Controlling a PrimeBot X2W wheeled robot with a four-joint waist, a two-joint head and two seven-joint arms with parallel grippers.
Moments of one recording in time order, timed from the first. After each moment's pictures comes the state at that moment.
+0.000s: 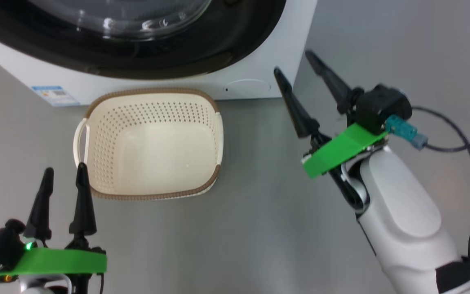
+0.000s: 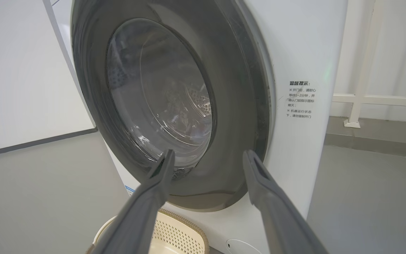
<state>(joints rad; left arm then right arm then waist) -0.13 0.09 0.01 0.02 -0.42 -0.13 -0.26 -0.70 -0.08 0.31 0.41 0.26 0.14 -0.26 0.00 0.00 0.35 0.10</state>
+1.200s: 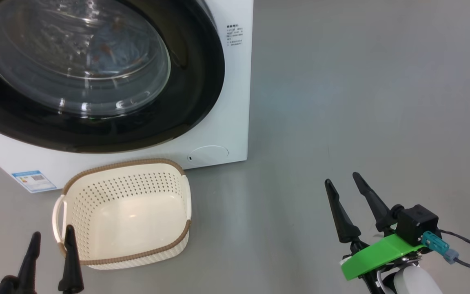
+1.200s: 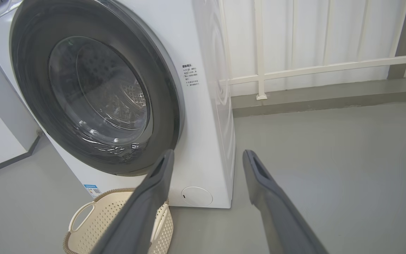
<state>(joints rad) 0.07 0.08 0.11 0.03 -0.34 -0.13 -0.26 -0.19 -0.06 0.11 0.23 0.26 0.14 -0.26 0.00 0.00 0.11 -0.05</state>
